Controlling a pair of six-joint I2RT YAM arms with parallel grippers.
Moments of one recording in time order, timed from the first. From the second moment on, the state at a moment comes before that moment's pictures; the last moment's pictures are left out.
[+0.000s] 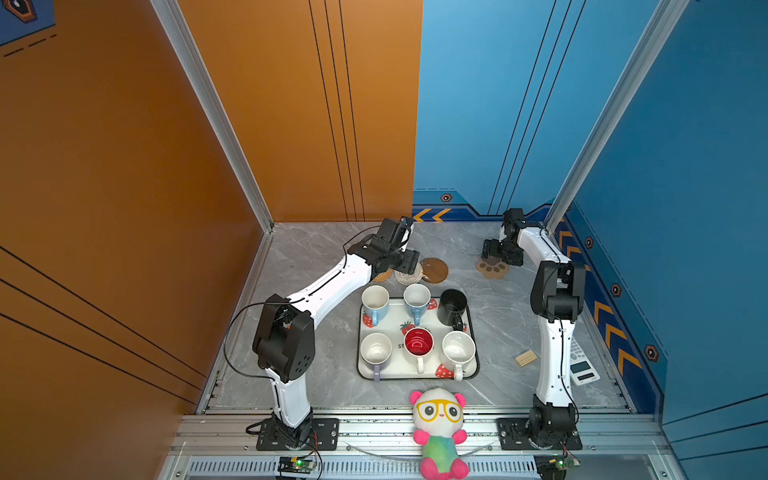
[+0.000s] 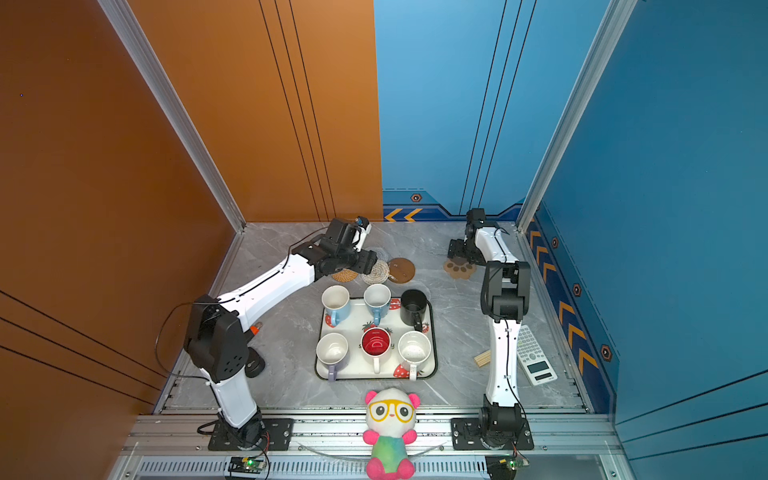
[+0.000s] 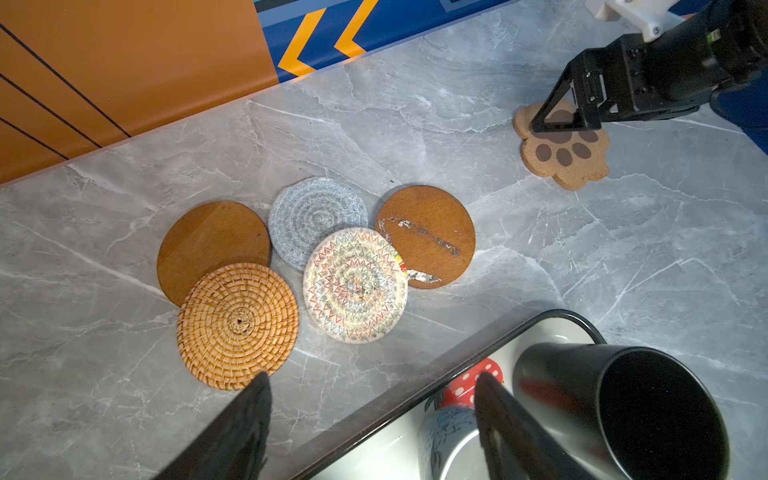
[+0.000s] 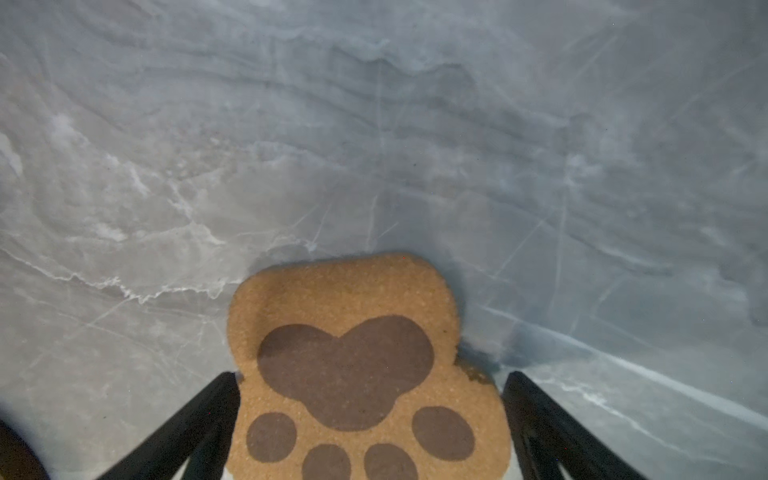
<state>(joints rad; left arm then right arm) -0.57 1.83 1.59 -0.51 -0.04 -0.13 -0.05 2.43 2.11 -0.90 -0.06 0.21</state>
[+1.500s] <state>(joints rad) -0.58 1.77 1.54 -0.52 -0.06 -0.14 -0.06 2.46 2.13 -0.84 -0.20 0.29</state>
